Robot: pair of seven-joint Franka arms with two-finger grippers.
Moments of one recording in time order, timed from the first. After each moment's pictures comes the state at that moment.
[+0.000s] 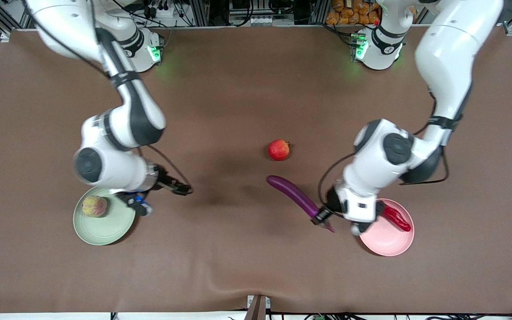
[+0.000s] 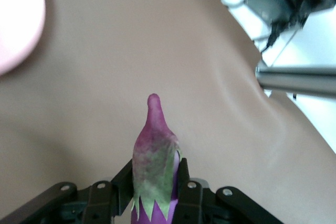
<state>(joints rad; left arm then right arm) 0.10 0.73 -0.60 -1.42 0.24 2.40 -1.15 0.39 0.54 0.00 -1.52 0.29 2.00 0.88</state>
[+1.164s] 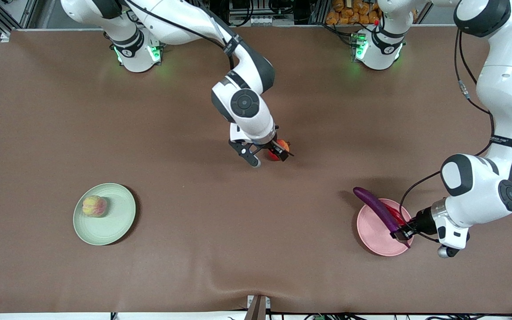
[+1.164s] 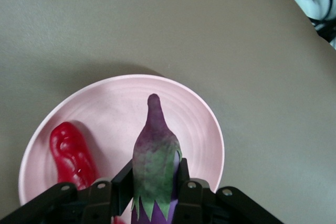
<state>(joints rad) 0.41 0.90 -0.56 -1.42 0.09 2.40 -0.58 0.83 0.73 0.00 -1.41 0.22 2.22 1.50</state>
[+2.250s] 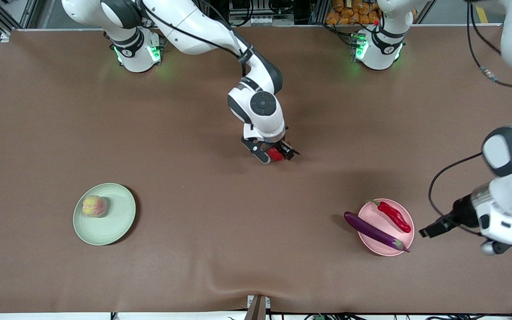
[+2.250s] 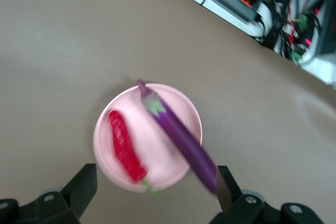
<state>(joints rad) 0.39 0.56 -0.53 -1.36 0.10 2.04 -0.48 0.90 0.84 -0.01 -1.41 0.16 2.35 1.61</state>
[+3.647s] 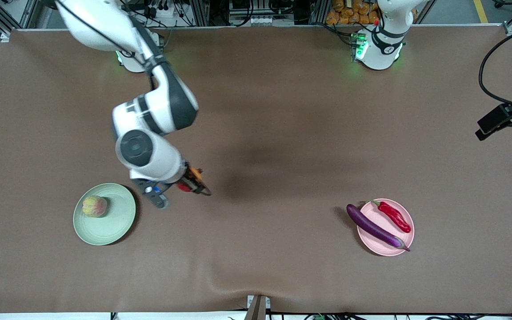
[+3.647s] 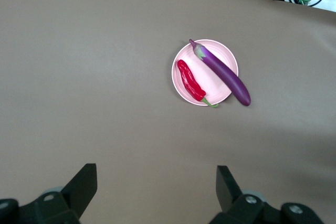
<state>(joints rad) 0.41 0.07 -0.50 -1.40 0.09 1.58 -0.31 0.44 0.57 -0.09 -1.38 0.14 1.83 1.10</state>
